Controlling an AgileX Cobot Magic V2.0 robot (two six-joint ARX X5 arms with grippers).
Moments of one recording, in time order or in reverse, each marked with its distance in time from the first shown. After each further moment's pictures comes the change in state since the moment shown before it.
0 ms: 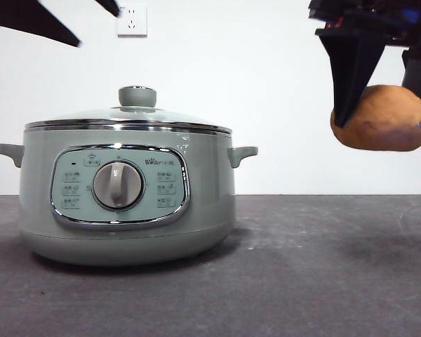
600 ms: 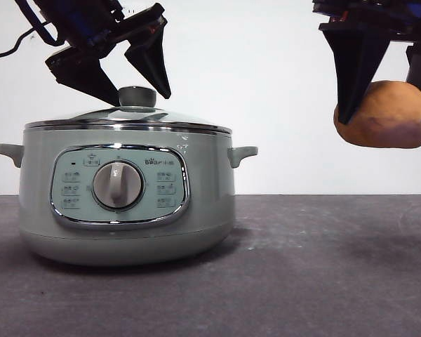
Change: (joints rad) left arm -0.160 0.230 0.019 0.072 -0.237 0.038; right arm 0.000 -0.008 0.000 -0.014 0.000 0.000
